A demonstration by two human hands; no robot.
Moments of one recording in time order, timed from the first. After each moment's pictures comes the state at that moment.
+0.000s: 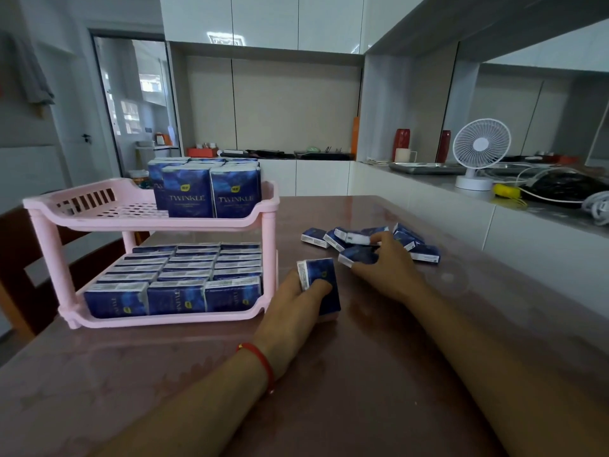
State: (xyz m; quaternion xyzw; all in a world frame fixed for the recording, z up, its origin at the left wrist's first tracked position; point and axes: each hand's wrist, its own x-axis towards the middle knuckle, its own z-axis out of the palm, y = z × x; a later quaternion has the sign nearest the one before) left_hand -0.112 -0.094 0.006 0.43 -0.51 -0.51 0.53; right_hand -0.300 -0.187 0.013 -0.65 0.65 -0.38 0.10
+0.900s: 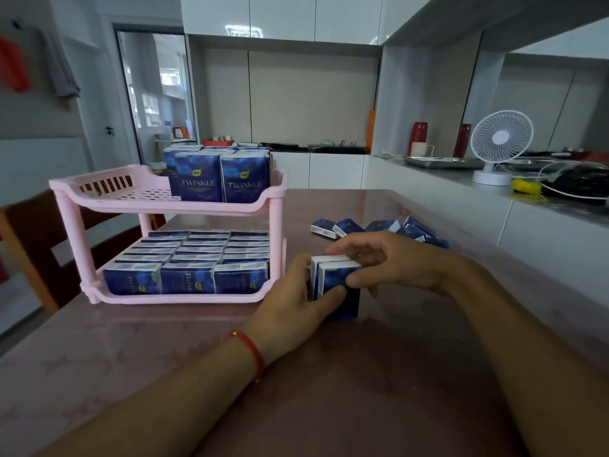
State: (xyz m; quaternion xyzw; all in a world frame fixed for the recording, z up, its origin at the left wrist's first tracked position) left_hand -0.089 -0.086 -0.004 0.44 -0.72 -0.29 0.45; right_hand -0.294 -0.119 0.067 -0.81 0.41 -0.21 0.35
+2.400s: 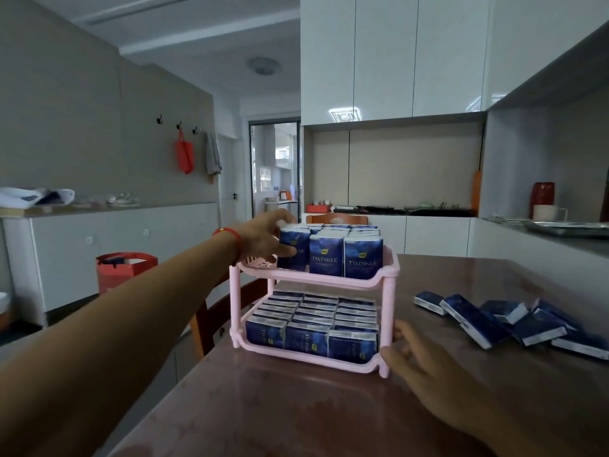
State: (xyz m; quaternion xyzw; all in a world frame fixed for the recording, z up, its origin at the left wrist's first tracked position) left_hand 0.119 -0.126 0.177 0.63 -0.68 -0.18 0.33; right_hand -0.192 -0.102 0.020 -0.82 0.37 -0.34 0.27
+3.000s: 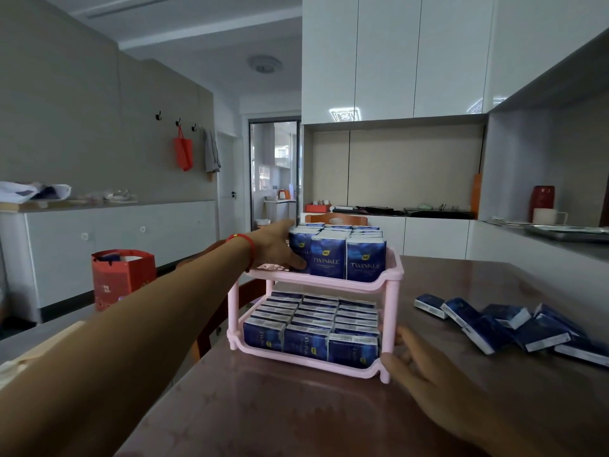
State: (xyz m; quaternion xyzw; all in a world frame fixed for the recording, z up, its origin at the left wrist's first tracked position) left_hand 0.106 -0.143 0.165 0.63 -0.67 -0.21 0.32; right_hand -0.191 -0.104 0.021 -0.82 0.38 -0.33 0.26
